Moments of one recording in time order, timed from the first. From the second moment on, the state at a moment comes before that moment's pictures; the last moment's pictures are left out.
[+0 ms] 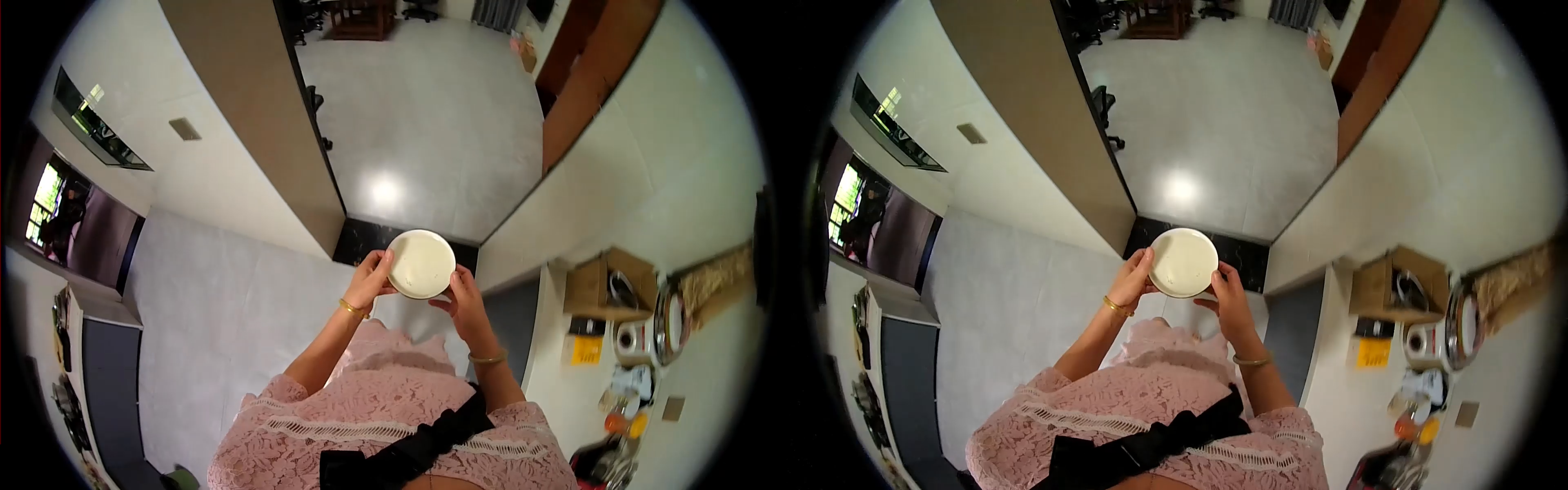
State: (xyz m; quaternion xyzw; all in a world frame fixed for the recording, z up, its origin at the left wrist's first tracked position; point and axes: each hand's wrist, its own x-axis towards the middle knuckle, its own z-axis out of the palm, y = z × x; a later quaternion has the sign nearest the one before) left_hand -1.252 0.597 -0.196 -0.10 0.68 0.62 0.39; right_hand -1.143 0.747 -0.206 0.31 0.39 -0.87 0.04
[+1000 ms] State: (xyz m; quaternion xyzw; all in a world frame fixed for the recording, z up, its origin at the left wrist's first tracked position) left_hand -1.749 0.886 -0.286 -0.09 0.69 0.63 0.34; right_hand -1.656 1.045 -0.308 0.23 0.41 -0.88 0.06
